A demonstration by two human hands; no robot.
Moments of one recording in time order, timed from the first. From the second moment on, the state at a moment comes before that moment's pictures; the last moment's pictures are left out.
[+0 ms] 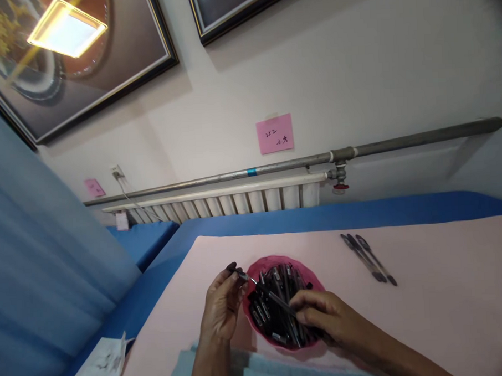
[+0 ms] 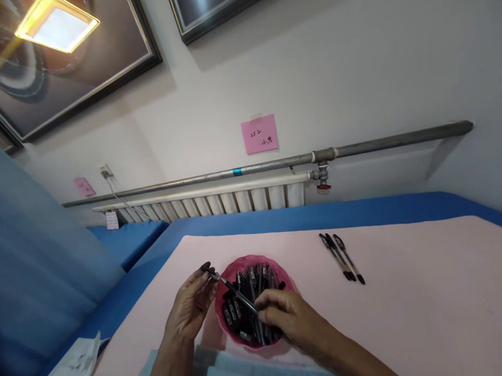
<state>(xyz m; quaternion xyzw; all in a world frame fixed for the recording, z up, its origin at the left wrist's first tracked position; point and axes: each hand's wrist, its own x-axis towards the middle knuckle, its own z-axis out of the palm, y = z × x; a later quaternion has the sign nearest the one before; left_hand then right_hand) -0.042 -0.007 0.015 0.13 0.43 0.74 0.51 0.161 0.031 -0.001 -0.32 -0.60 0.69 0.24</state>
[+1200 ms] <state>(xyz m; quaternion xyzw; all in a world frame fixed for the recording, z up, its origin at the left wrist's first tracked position) -0.017 -0.010 0.005 0.22 0.54 0.60 0.55 0.308 0.100 -0.014 -0.70 -0.64 0.16 0.28</state>
